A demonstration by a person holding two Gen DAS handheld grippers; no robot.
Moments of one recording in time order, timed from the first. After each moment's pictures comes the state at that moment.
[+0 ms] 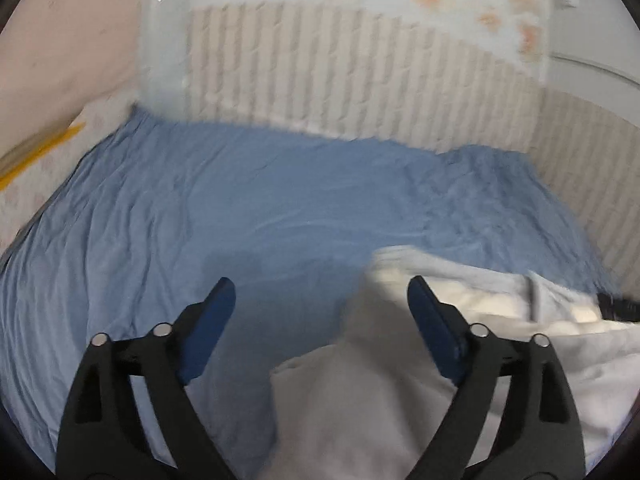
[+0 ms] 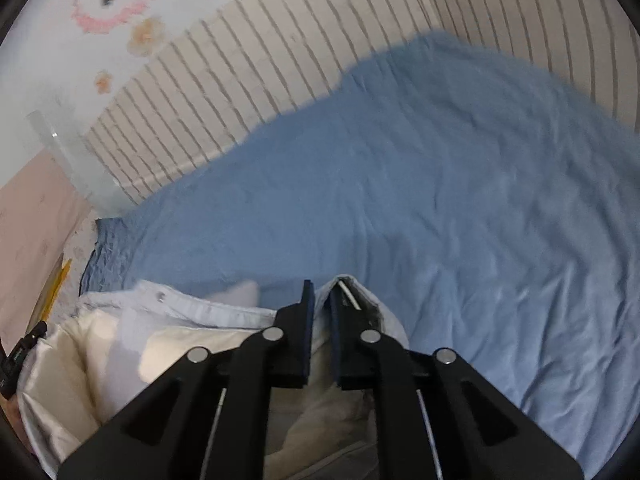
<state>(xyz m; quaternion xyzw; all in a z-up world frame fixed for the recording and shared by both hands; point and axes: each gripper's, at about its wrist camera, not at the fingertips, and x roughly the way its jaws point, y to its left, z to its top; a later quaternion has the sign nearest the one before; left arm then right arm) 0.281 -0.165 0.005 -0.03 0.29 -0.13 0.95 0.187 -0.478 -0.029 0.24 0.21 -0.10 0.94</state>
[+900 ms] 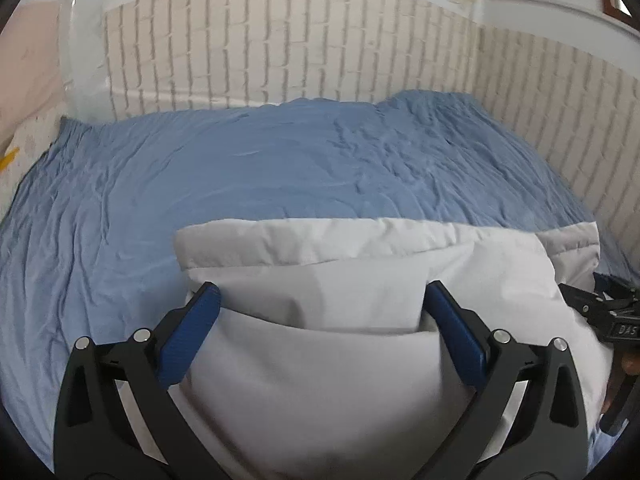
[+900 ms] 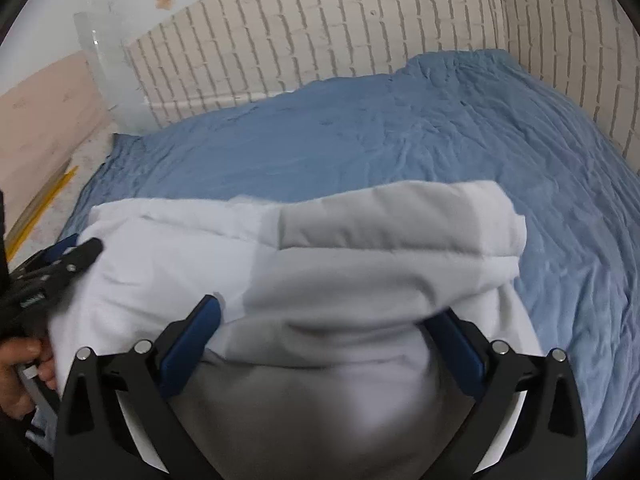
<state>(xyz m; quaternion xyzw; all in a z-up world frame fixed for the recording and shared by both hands) 0.316 -0.272 -0.048 0.03 0.33 -0.22 0.92 0.226 -0.367 -0.076 0.12 0.29 -0.08 0.94</state>
